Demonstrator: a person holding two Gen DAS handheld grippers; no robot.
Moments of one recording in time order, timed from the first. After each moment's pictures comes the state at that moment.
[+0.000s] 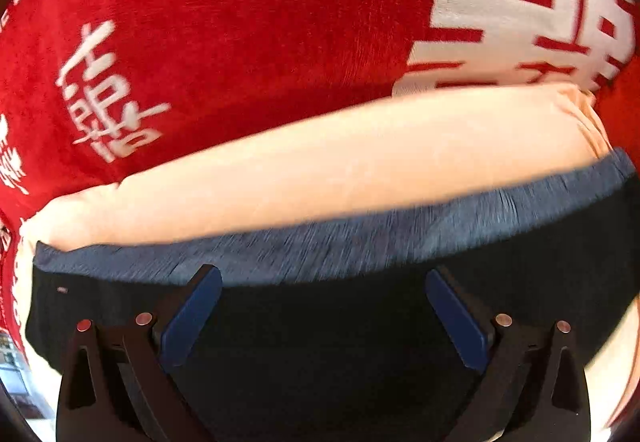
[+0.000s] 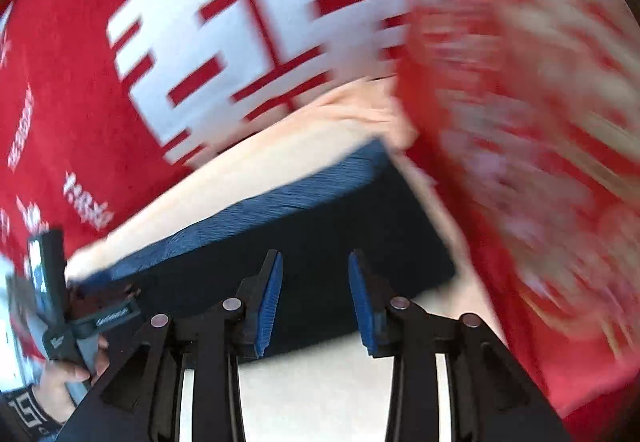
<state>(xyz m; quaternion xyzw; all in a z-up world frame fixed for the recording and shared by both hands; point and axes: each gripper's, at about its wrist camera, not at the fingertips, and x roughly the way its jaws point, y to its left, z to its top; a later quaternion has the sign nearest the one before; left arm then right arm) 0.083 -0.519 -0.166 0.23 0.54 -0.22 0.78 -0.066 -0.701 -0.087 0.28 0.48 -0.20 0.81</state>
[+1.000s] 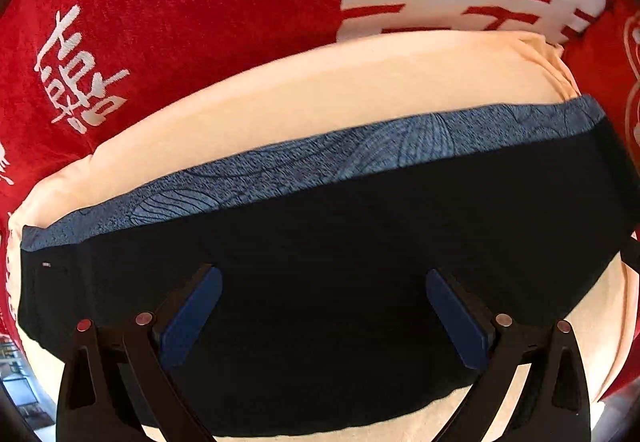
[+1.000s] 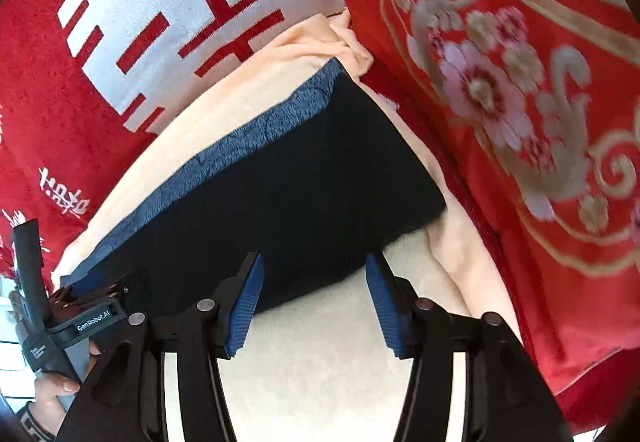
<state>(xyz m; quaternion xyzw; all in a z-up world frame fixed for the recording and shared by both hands) 0.035 -0.510 -0.161 0.25 0.59 -0.24 0.73 -0.140 -0.696 -0.127 0.34 0.51 -0.24 0.75</state>
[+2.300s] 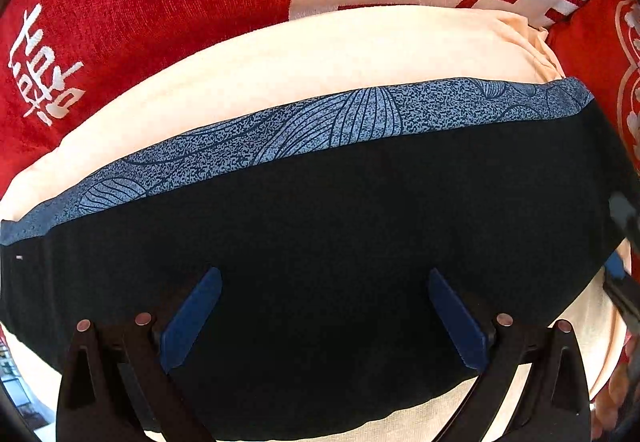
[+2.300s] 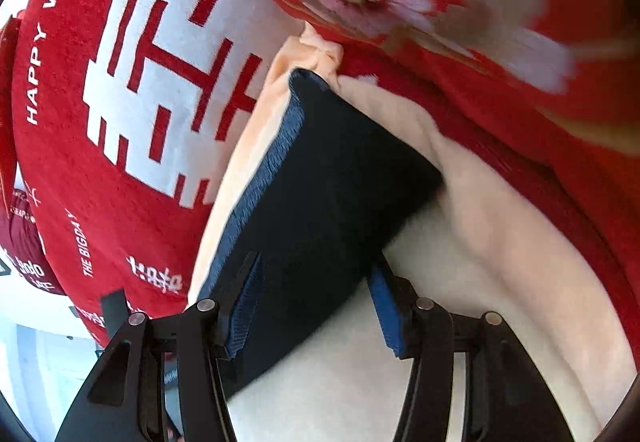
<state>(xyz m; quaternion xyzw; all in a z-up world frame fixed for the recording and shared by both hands) -0.017 -0.574 -0.159 0.23 0.61 -0.26 0.71 -0.175 -0.728 -0.181 0.54 0.31 -0.17 0.76</state>
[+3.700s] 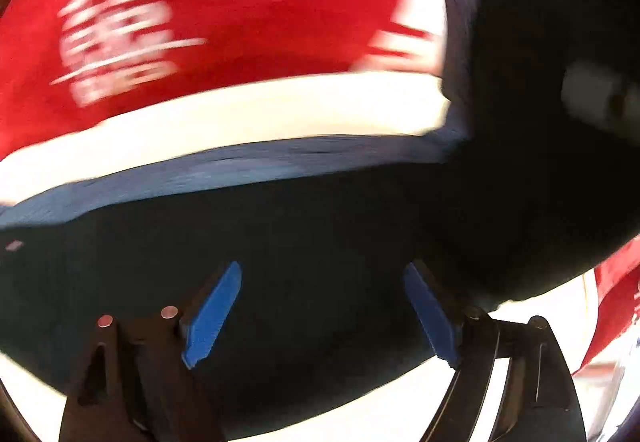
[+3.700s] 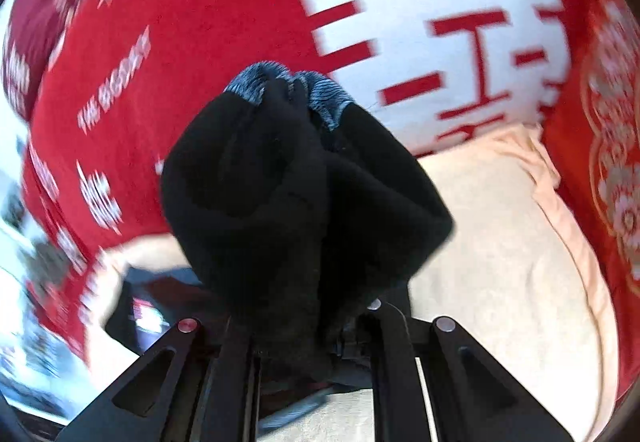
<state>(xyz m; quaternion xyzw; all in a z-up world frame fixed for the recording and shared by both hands) 0.050 -0.407 -0.121 0.13 0.56 -0.33 0.75 -0.014 -0.514 -0.048 0.22 0.43 -0.14 0.87</state>
